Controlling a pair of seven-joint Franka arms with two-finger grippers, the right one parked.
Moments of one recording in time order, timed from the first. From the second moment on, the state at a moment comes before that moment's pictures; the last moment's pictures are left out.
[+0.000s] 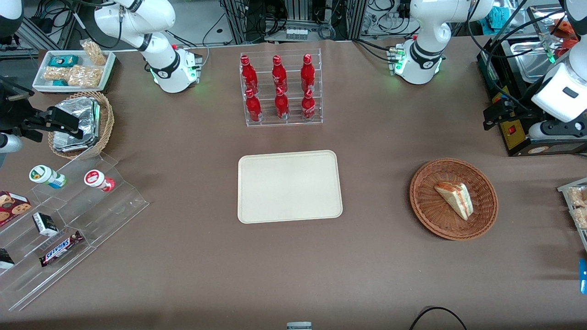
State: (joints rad) arm -0.05 -0.04 -0.02 -1.64 0.00 1.53 -0.05
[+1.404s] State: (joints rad) arm -0.04 0.19 0.07 -2.15 -0.22 2.37 -0.40
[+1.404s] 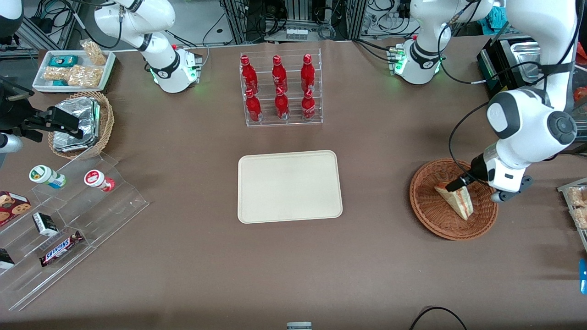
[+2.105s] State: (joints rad) arm -0.04 0.30 0.09 -2.15 -0.22 2.46 -0.43
